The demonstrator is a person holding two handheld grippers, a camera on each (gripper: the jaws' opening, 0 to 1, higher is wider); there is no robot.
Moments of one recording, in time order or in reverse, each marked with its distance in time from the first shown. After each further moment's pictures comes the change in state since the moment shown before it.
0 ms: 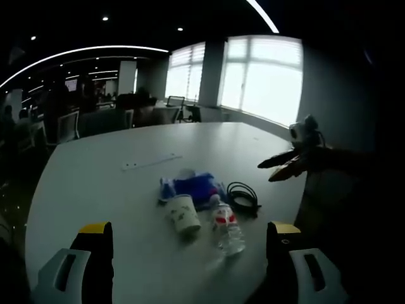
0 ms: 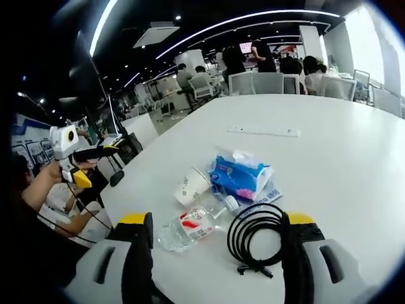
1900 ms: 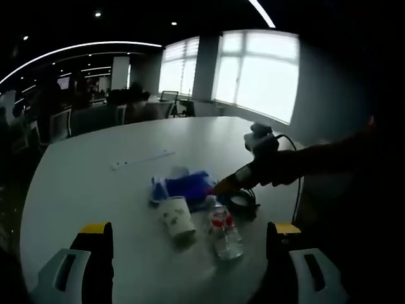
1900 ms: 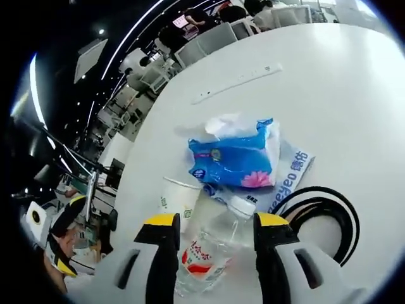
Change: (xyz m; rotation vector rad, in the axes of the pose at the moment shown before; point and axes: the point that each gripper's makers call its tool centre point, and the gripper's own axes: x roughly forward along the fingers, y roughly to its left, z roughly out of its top) left arm 0.028 -0.011 0.004 0.021 0.039 -0.040; right arm 0.112 -0.009 -0.023 0.499 0.199 -0.080
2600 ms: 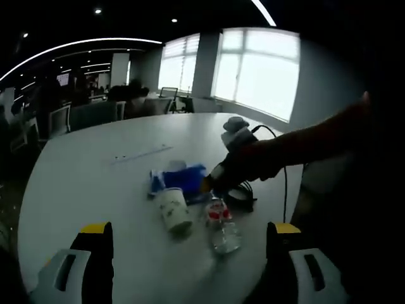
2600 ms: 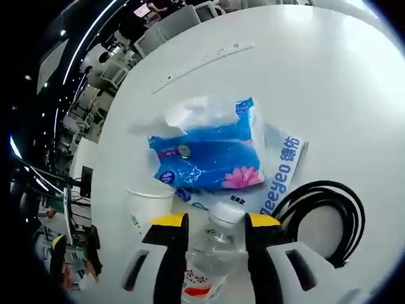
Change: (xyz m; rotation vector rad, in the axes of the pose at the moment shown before) left arm -0.005 -0.012 -0.012 -0.009 0.023 -0.007; right arm 0.030 -0.016 -0.008 0.144 0.099 -0.236
